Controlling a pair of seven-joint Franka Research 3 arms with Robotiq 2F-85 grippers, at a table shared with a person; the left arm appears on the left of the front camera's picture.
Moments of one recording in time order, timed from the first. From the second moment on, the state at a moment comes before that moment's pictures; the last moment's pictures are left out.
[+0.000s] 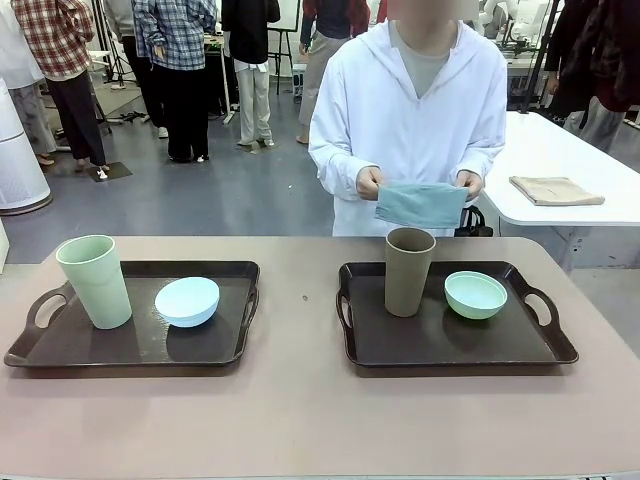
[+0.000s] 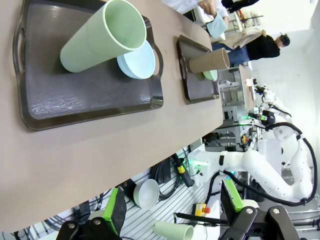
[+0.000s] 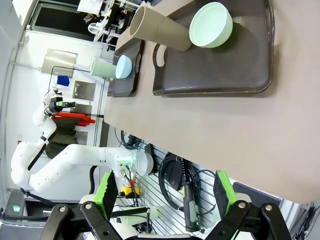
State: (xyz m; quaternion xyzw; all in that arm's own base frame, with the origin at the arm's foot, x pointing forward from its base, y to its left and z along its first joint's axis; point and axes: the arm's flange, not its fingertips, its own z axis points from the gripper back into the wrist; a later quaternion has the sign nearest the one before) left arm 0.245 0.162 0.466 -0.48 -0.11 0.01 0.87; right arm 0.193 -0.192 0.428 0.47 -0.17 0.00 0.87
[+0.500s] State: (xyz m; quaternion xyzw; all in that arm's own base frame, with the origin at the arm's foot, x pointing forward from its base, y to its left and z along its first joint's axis) left arm 0.245 0.162 0.466 -0.48 -0.11 0.01 0.87; right arm 0.193 -0.192 0.427 0.47 -0.17 0.00 0.87
